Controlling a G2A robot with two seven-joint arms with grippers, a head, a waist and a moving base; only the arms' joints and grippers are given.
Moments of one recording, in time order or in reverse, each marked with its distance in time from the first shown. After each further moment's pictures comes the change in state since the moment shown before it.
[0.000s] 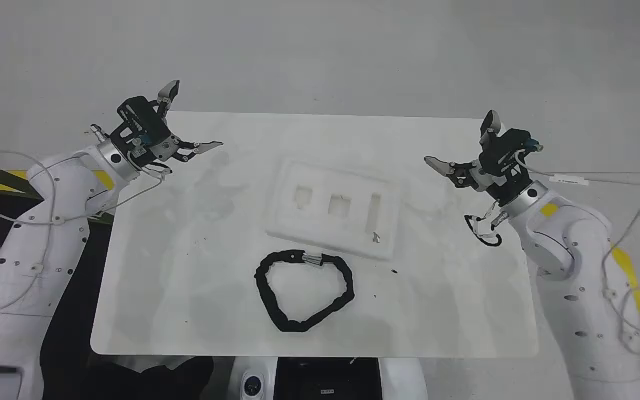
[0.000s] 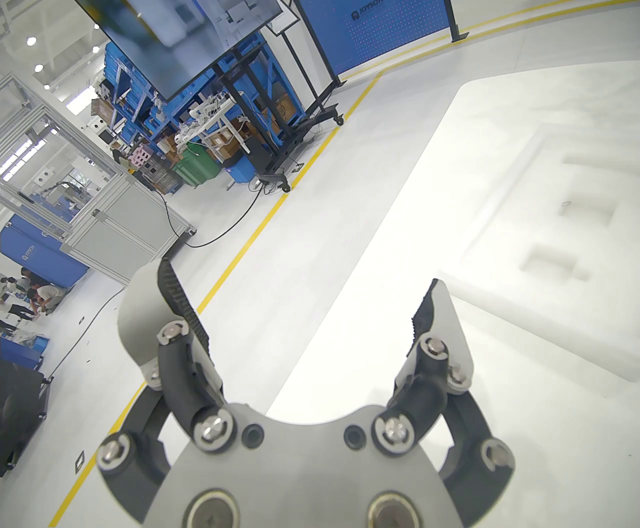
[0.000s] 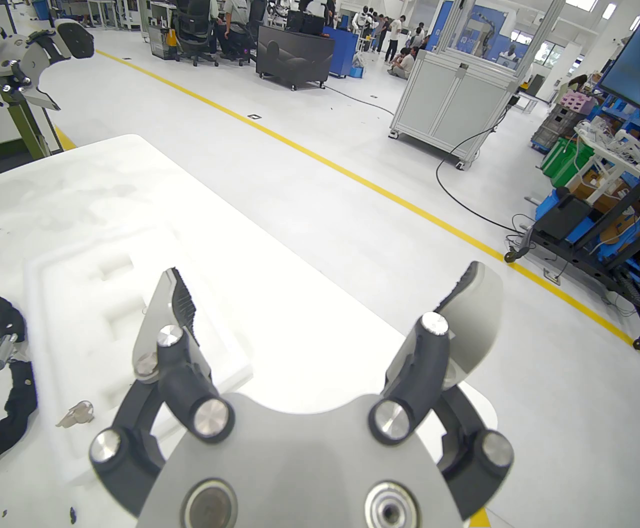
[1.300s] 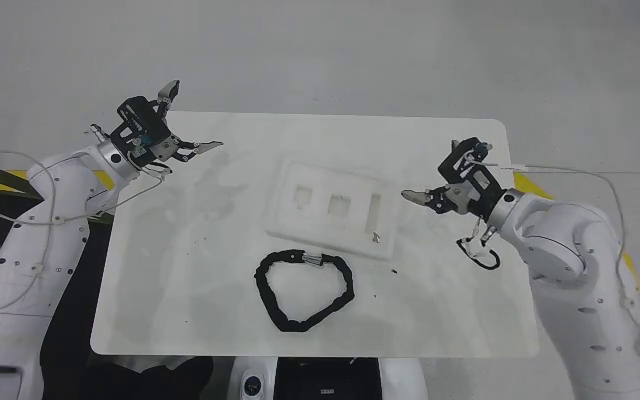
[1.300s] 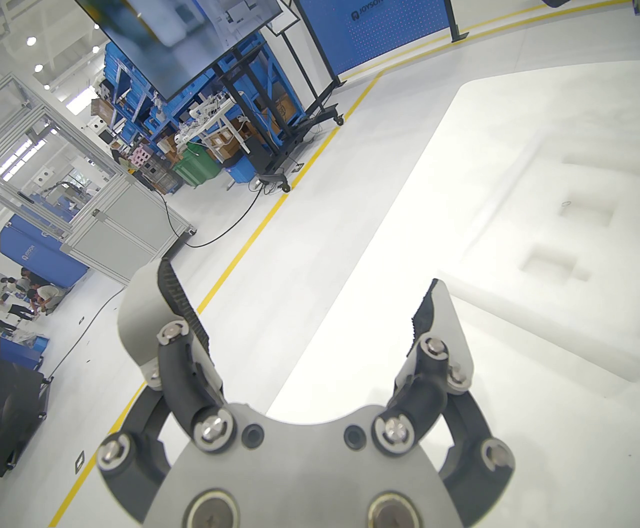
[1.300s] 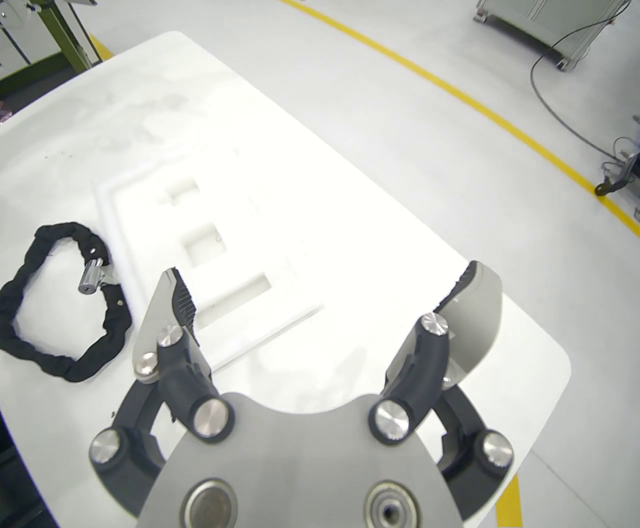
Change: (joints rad) left arm 0.000 0.000 0.000 0.000 0.000 0.000 0.000; right arm 0.000 0.016 -0.047 -0.181 0.284 0.007 0.659
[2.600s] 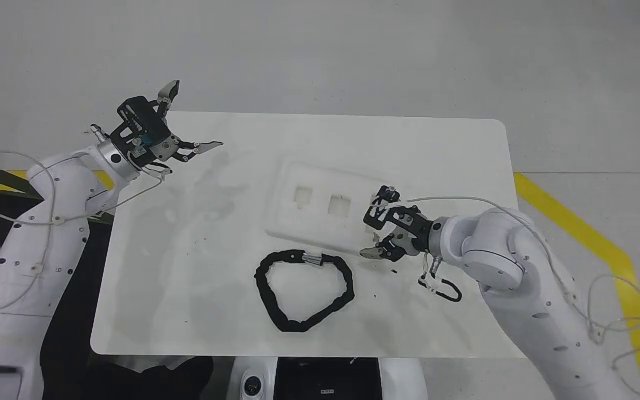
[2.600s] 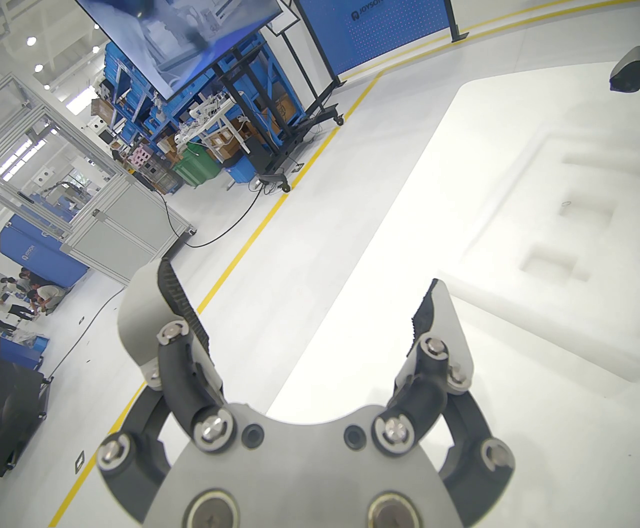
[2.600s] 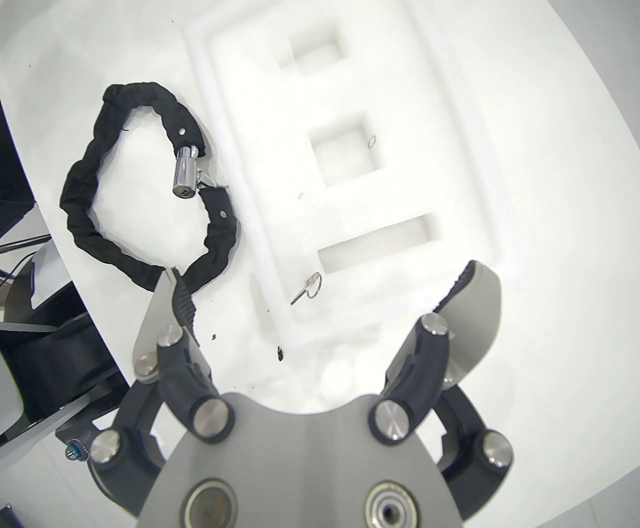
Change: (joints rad) left arm 0.000 0.000 0.000 0.000 0.000 0.000 0.000; right arm 0.087 -0.005 -0.307 -0.035 0.065 0.087 0.356
